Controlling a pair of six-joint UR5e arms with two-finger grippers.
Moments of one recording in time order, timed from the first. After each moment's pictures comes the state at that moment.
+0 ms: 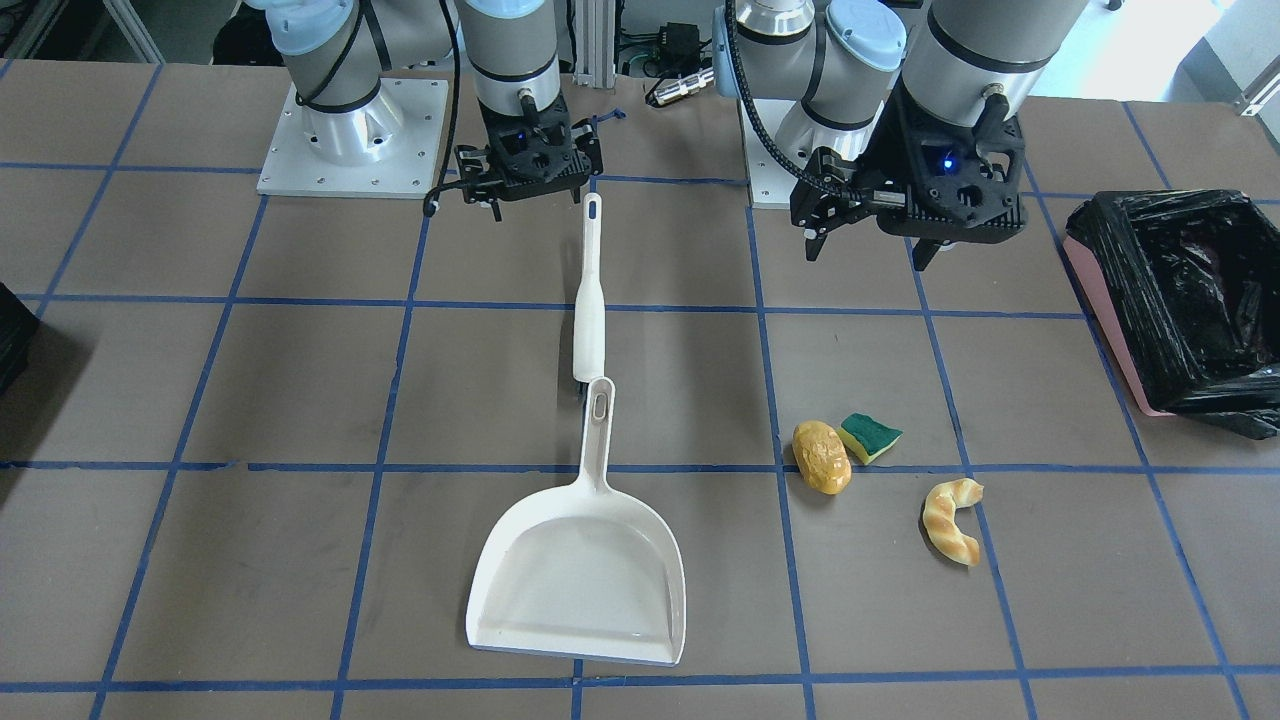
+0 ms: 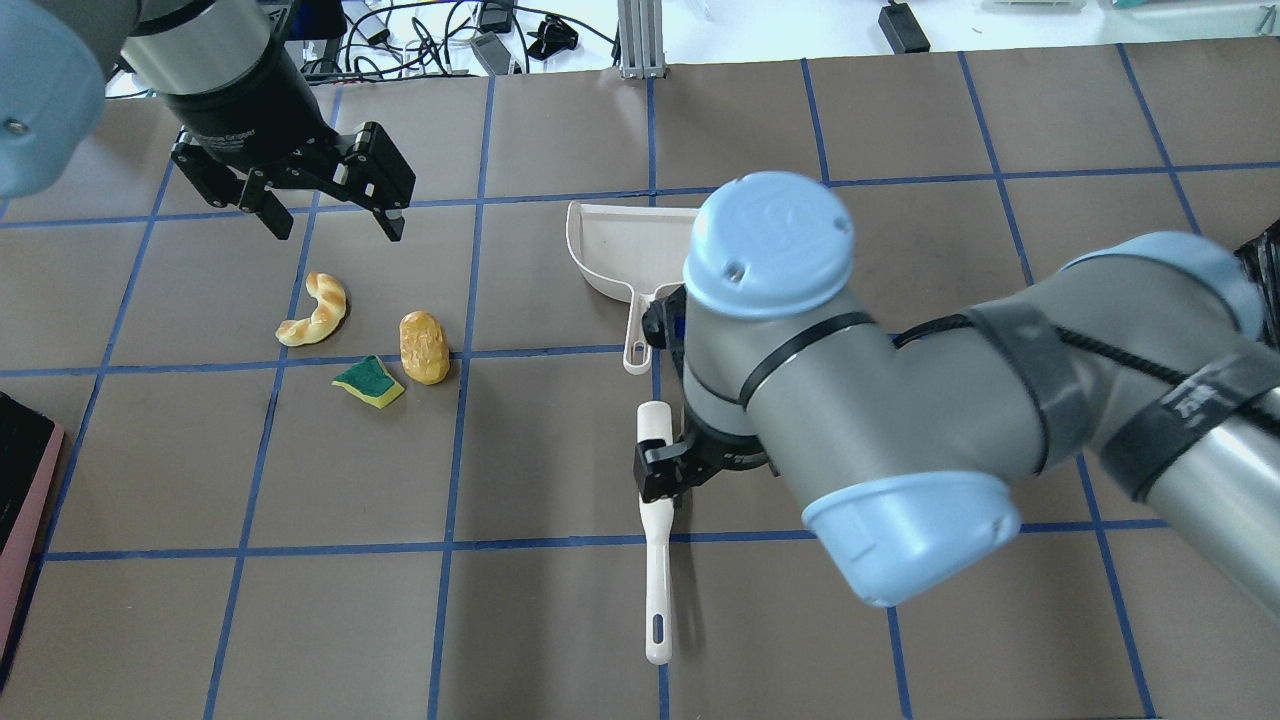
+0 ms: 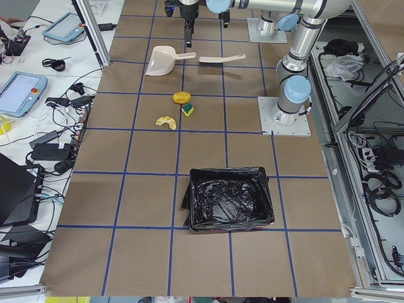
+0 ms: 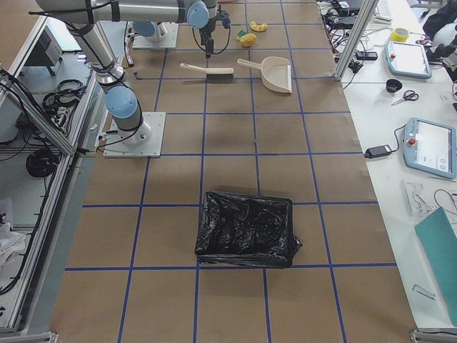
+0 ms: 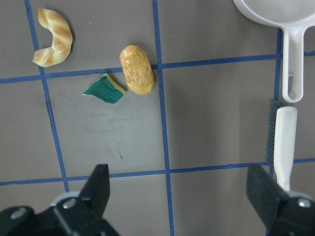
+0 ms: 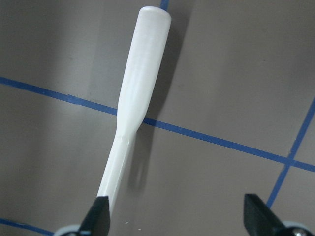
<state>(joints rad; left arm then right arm) -1.58 -1.60 -1.50 -1.63 1.56 0.07 2.04 -1.63 1.95 -1.82 -1.52 0.18</state>
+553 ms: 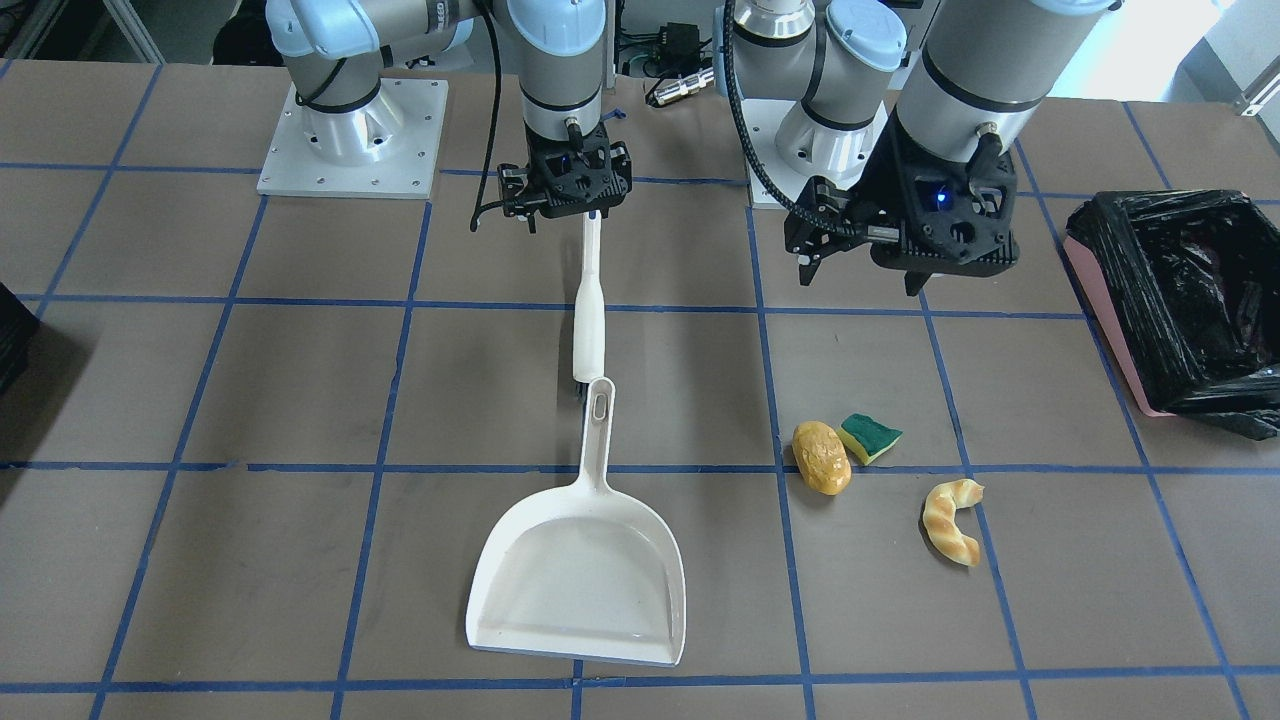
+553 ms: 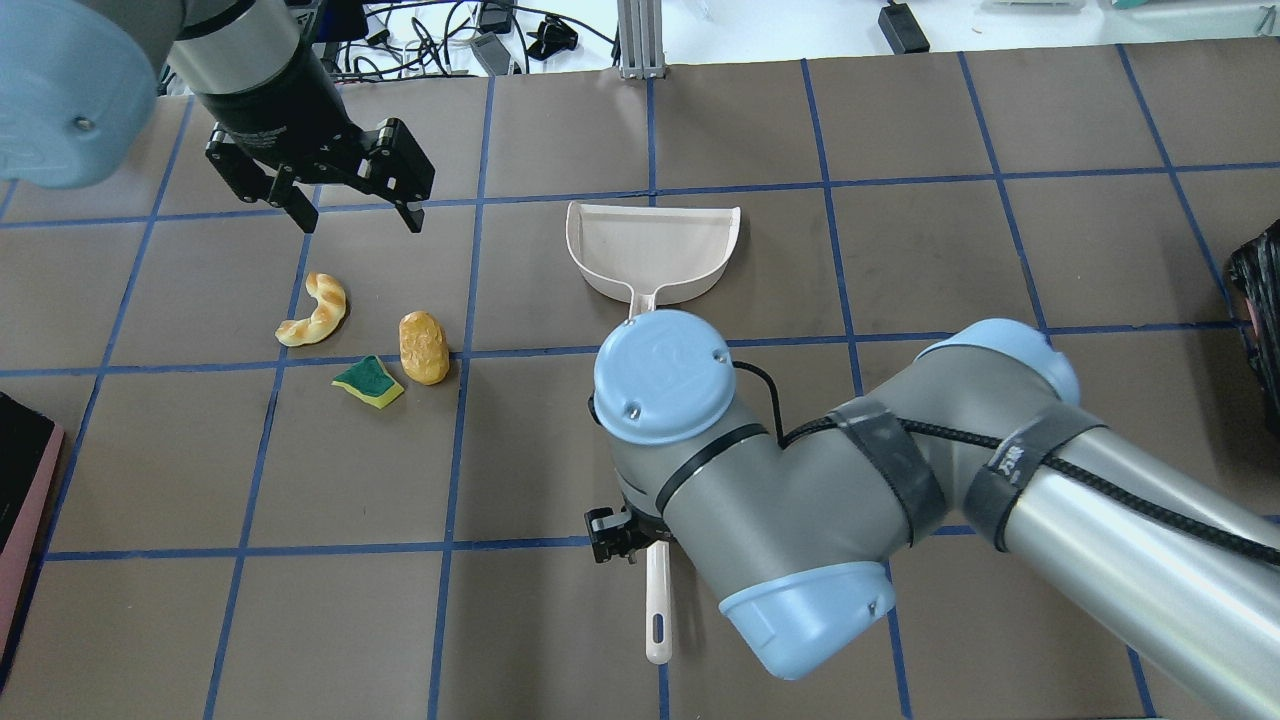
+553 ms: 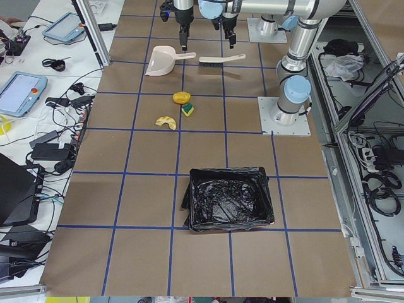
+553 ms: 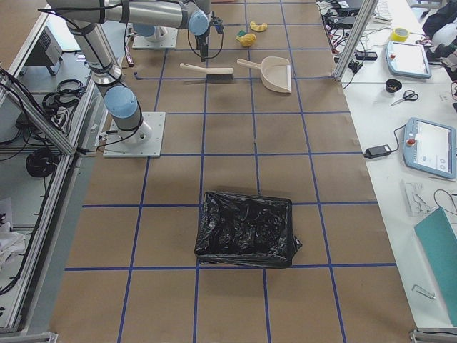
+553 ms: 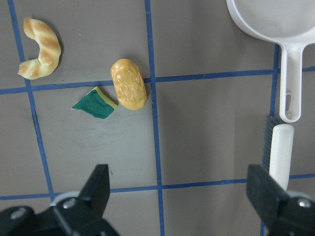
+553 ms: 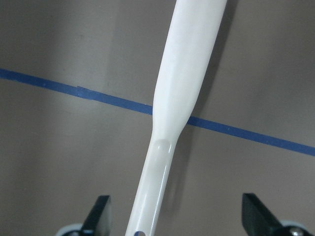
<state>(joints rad) -1.60 -1.69 -1.50 -1.54 1.52 0.02 2.17 -1.52 2.08 -2.06 -1.54 0.35</state>
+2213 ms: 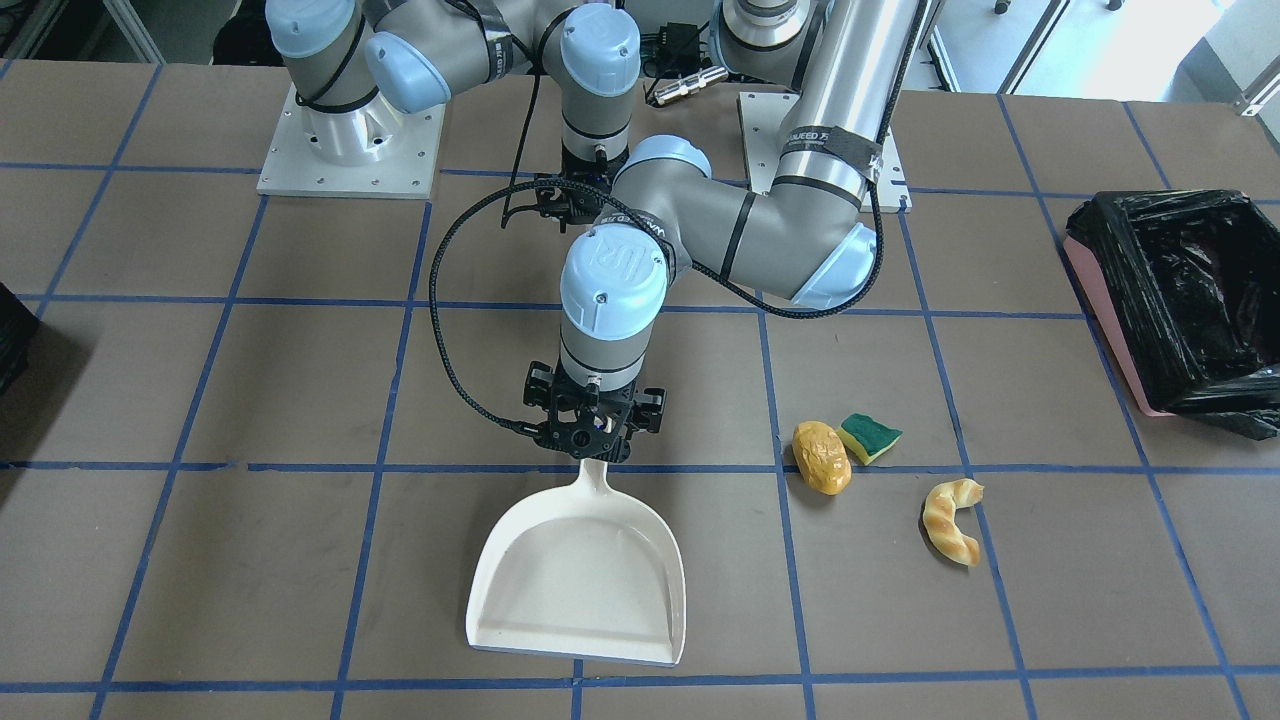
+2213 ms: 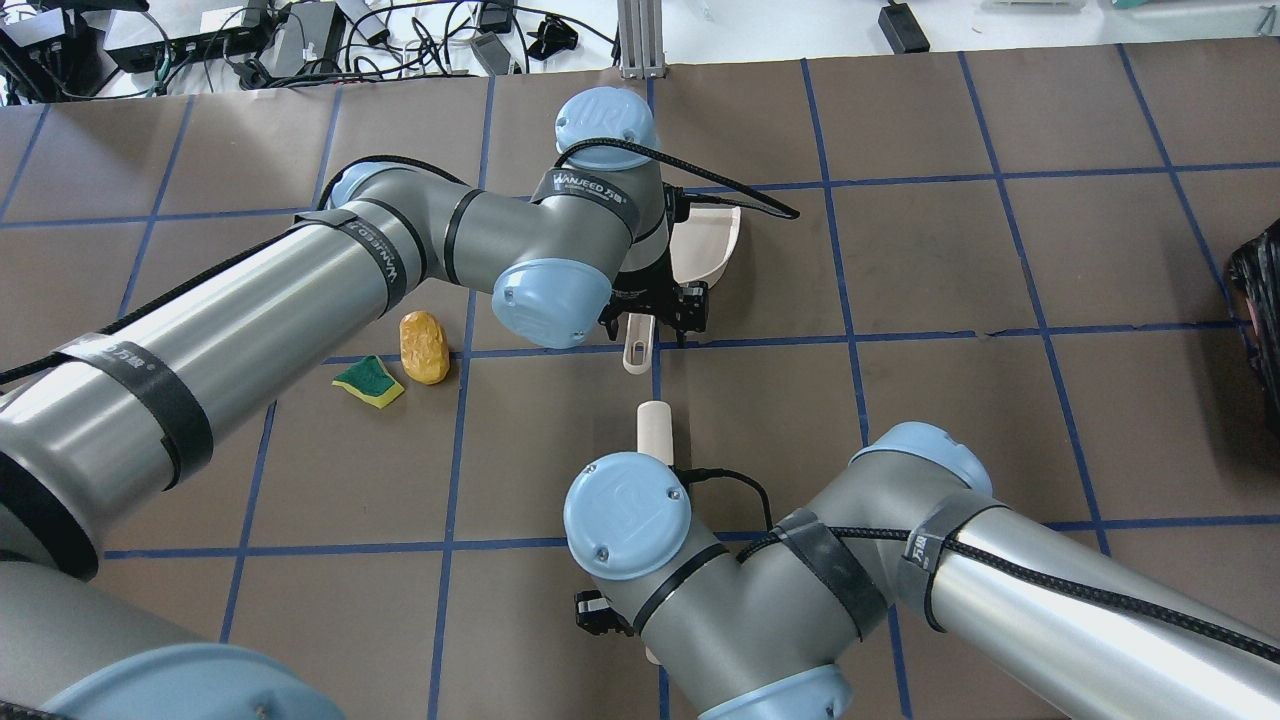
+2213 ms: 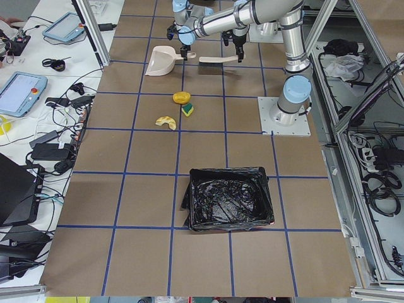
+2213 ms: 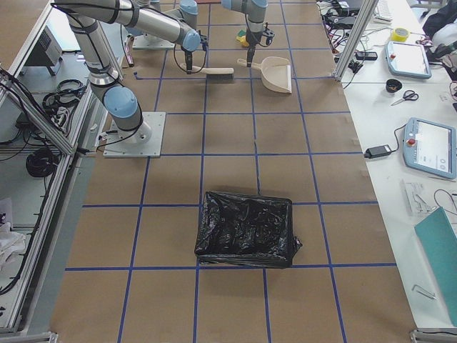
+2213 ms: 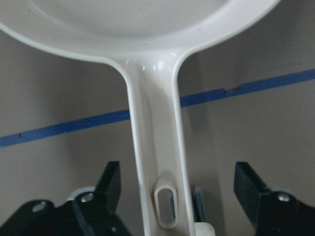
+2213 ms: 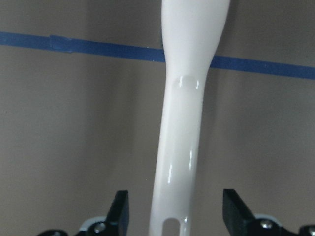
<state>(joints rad) -1.94 -2.05 -1.61 -1.09 1.49 -0.17 2.26 -1.48 2.17 -2.13 -1.53 0.57</state>
